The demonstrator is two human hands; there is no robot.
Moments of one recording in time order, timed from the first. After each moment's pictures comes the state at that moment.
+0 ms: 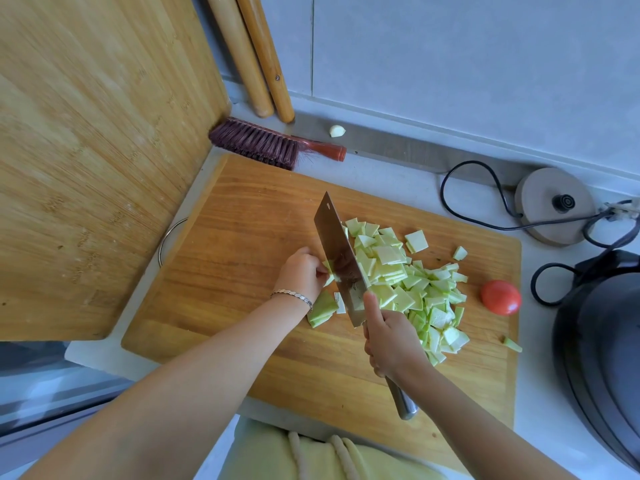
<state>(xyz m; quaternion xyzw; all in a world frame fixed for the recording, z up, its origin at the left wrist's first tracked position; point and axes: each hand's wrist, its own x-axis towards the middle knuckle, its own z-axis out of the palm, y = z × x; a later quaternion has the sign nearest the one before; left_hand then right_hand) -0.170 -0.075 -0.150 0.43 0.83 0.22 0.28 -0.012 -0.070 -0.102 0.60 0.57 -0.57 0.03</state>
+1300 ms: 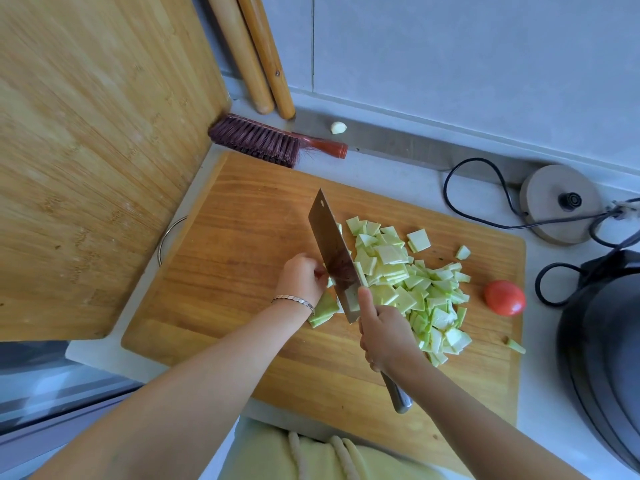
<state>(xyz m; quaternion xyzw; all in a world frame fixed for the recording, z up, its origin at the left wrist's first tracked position) -0.166 -0.078 -0.152 0.40 0.84 0.22 0.29 -0.021 -0.065 -0.106 0.60 0.58 -0.55 0.05</state>
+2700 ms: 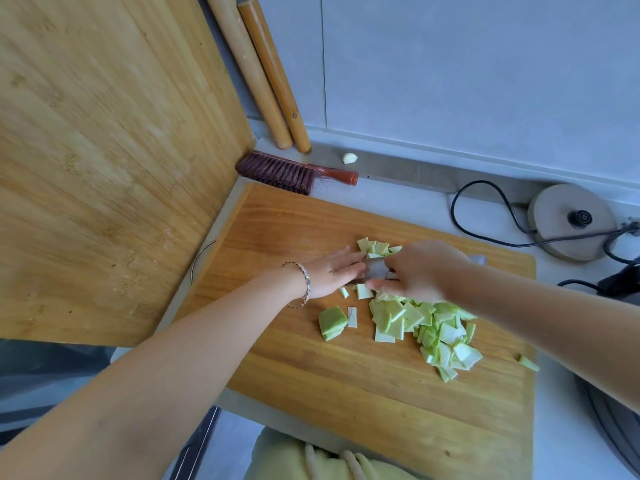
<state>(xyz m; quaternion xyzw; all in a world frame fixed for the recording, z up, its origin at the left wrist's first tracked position) -0.185 -0.054 -0.077 0.55 0.69 0.03 0.47 -0.034 0.039 -0.027 0.19 0.95 -0.07 0.25</state>
